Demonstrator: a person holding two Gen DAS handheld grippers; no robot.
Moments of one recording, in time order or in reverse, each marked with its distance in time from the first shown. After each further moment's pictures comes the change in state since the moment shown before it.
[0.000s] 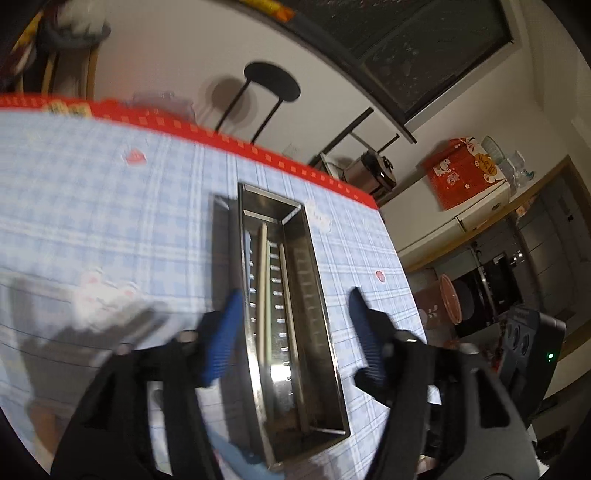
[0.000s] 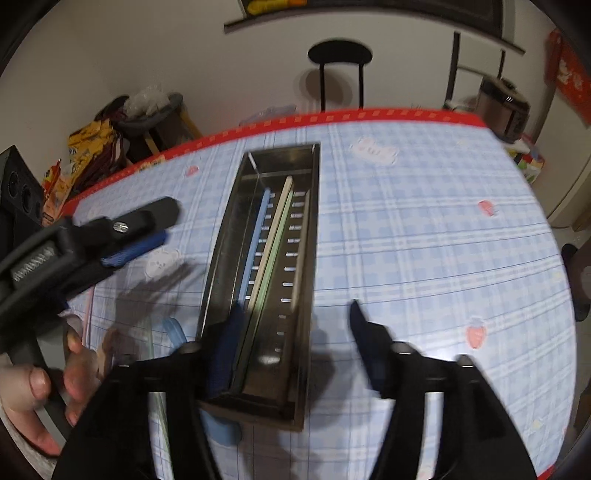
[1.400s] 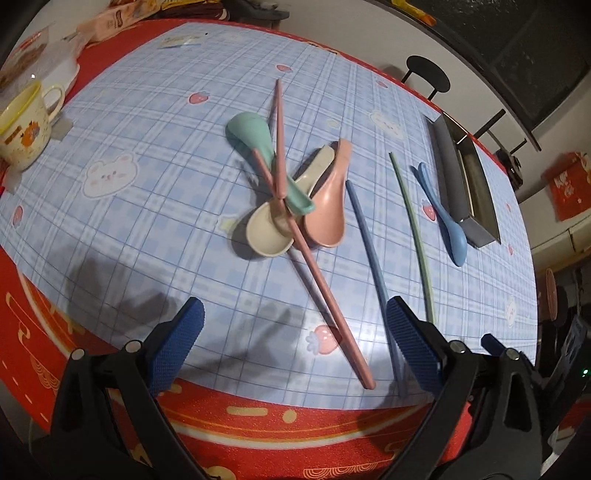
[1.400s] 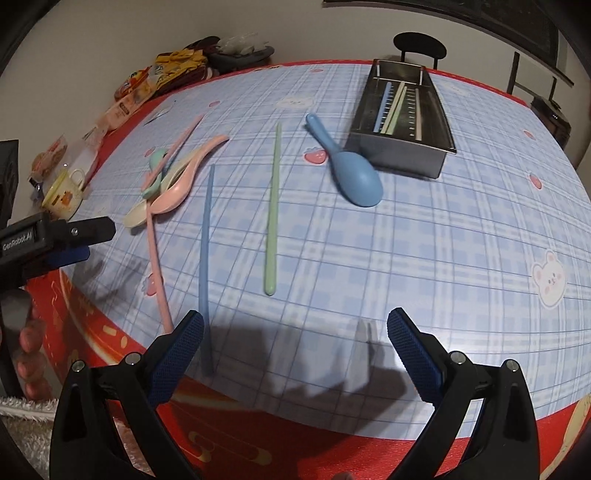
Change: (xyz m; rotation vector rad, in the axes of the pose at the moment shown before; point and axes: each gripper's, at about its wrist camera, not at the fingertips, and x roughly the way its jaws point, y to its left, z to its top) left arm -0.198 0.082 -0.233 -0.235 0.054 0.525; right arm -0.033 0.087 -0.219 -0.223 0.084 0.150
